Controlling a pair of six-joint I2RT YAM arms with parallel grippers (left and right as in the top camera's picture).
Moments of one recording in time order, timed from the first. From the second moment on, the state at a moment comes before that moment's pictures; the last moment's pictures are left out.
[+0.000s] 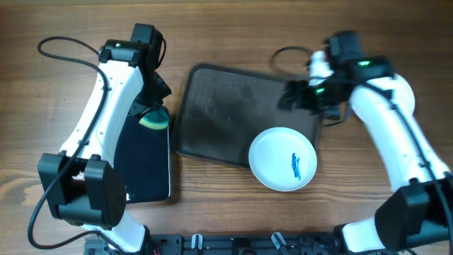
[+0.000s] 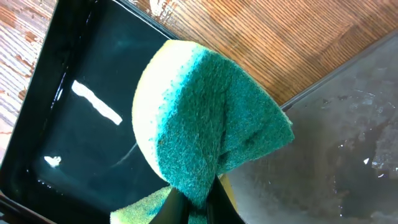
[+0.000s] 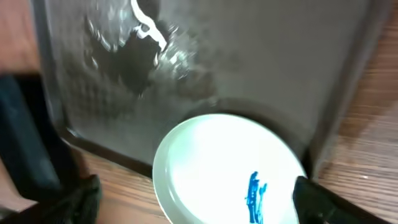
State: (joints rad) left arm -0.16 1.79 1.56 -1.30 -0.15 -0.81; right arm 0.19 1.64 1.40 -1.13 -0.31 0.27
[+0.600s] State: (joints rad) left arm -0.16 1.79 1.56 -1.30 -0.13 -0.81; right arm 0.54 1.64 1.02 -0.88 -0.18 0.44
